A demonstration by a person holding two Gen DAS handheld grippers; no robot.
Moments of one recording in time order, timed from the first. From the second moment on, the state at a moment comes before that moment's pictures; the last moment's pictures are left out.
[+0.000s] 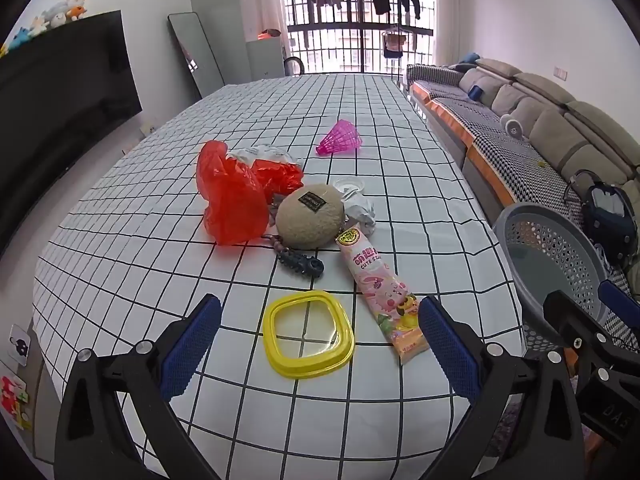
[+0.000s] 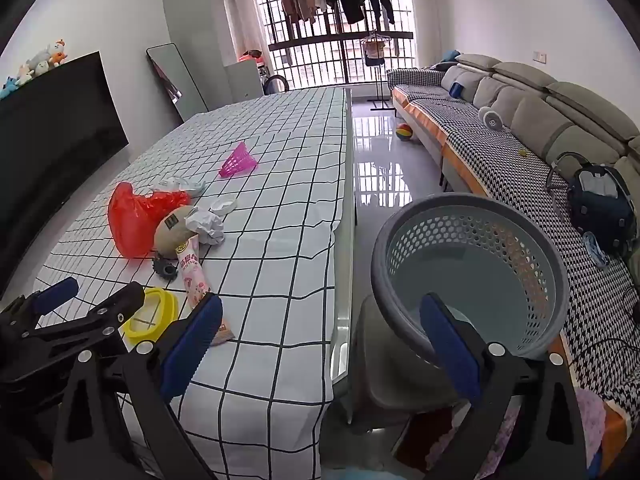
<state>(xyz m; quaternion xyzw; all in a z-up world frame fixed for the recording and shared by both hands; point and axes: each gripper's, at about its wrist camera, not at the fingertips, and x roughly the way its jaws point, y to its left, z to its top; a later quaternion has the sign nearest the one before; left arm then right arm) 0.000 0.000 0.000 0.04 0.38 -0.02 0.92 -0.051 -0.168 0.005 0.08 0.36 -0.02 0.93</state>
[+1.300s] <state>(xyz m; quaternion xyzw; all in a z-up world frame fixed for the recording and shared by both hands) -0.009 0.012 0.006 0.03 0.37 -0.02 0.93 -0.059 -0.160 0.012 0.07 0.35 -0.02 0.93</state>
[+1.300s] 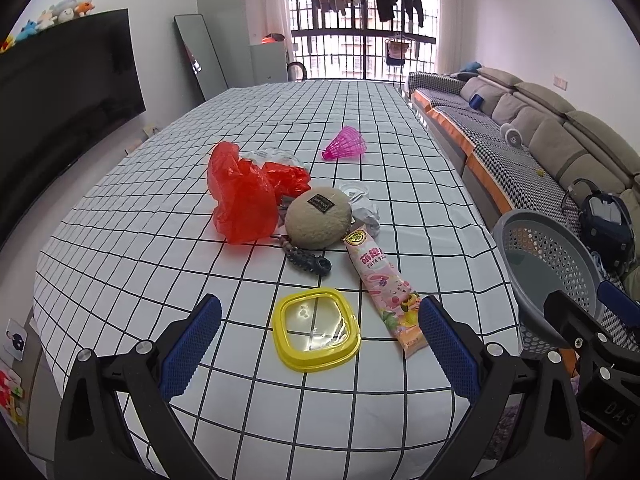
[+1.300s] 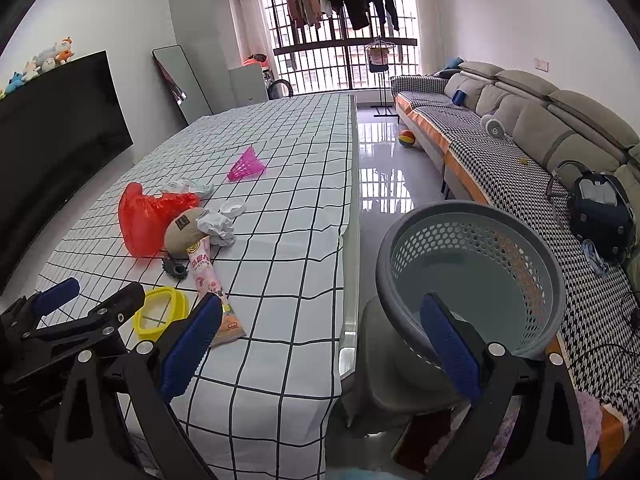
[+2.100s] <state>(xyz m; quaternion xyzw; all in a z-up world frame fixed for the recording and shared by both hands) -0.012 0.010 0.008 0.03 0.37 -0.02 0.93 -0.061 -0.159 0.014 0.07 0.35 -0.02 0.93</state>
